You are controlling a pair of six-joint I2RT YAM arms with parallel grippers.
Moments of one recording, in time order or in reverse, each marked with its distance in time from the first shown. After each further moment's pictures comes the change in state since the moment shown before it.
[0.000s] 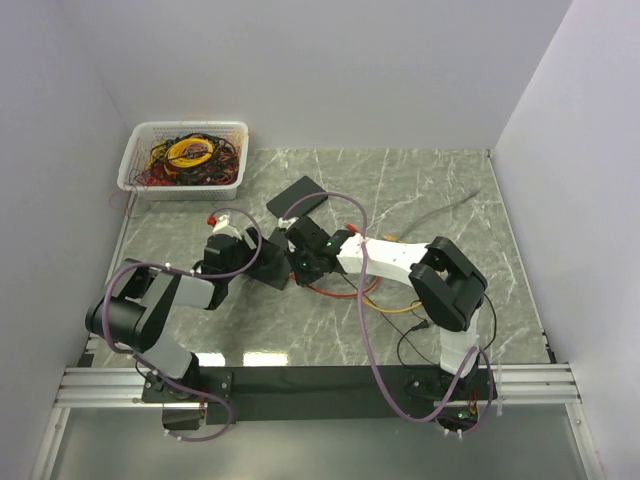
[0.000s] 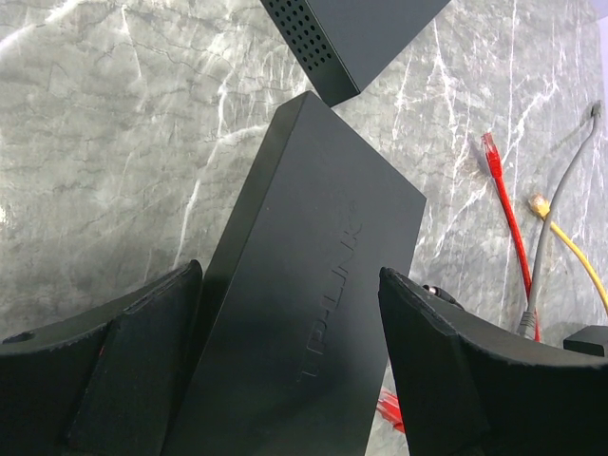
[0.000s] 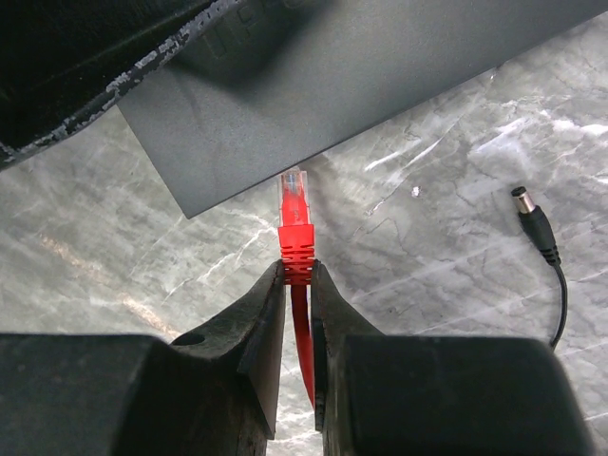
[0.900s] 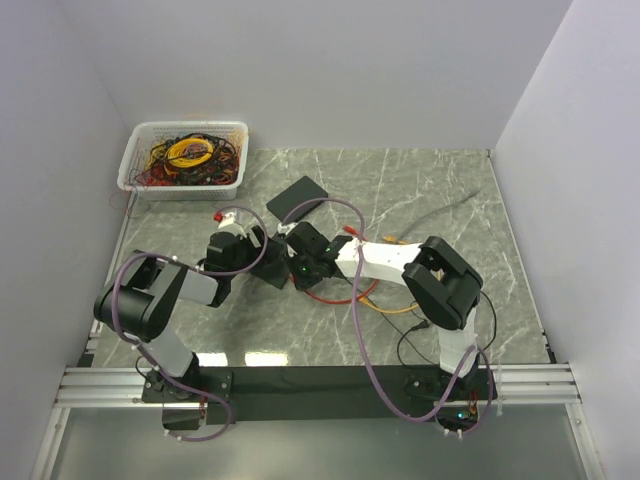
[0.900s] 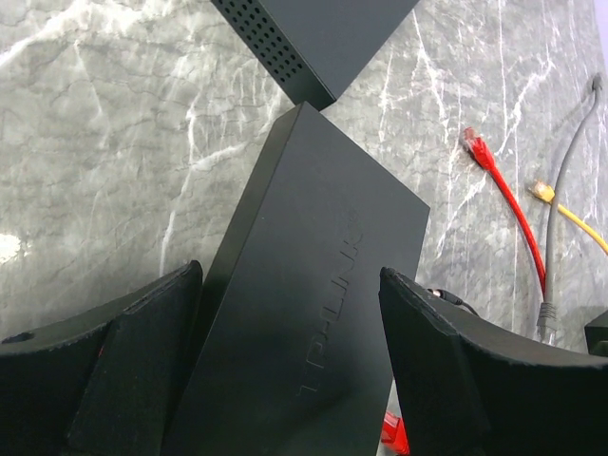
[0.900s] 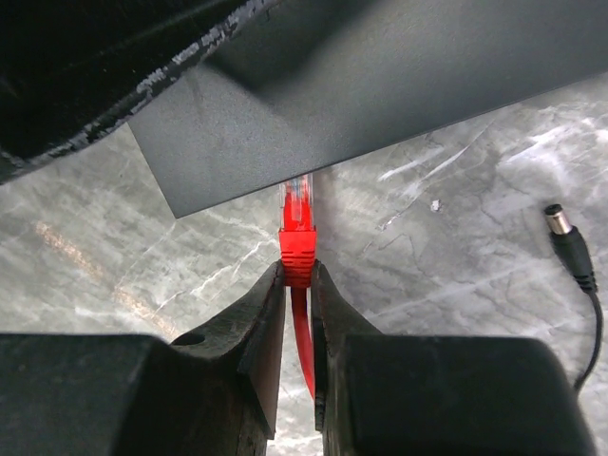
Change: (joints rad) left arm -0.008 0.071 0.027 0.075 0.037 0.074; right arm 0.006 0.026 -0.040 0.077 -0.023 -0.007
